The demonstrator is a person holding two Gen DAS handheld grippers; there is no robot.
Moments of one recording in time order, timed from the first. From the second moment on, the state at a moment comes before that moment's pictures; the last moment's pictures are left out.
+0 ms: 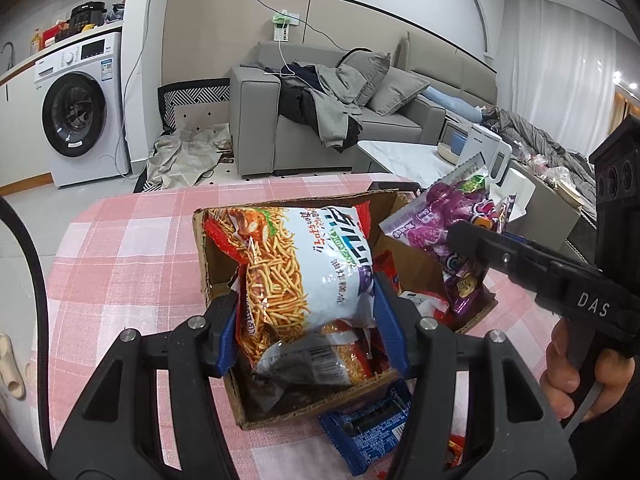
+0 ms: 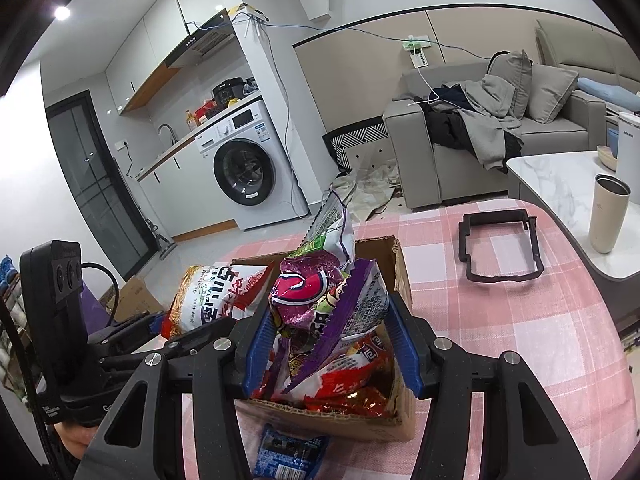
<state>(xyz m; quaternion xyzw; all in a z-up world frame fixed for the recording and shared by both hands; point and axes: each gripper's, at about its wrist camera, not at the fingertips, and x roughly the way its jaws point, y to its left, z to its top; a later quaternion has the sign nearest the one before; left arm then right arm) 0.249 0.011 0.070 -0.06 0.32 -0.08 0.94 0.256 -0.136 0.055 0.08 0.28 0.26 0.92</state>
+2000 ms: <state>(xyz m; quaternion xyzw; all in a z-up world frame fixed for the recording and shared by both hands) 0.144 0.022 0.076 -0.06 0.27 -0.04 0.96 0.190 -0.144 0.041 0.00 0.29 0.25 0.92</state>
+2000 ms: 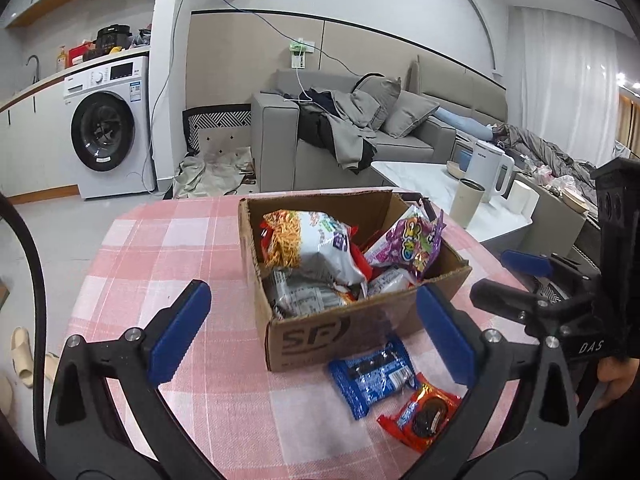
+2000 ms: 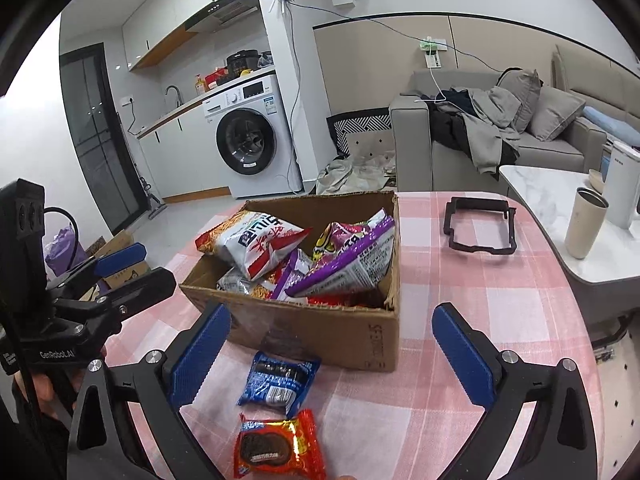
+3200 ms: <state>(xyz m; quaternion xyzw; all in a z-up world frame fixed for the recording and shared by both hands) 0.119 0.021 0.021 -0.03 0.34 -0.02 0.94 0.162 -0.112 -0.041 -0.08 0.42 0.28 0.86</state>
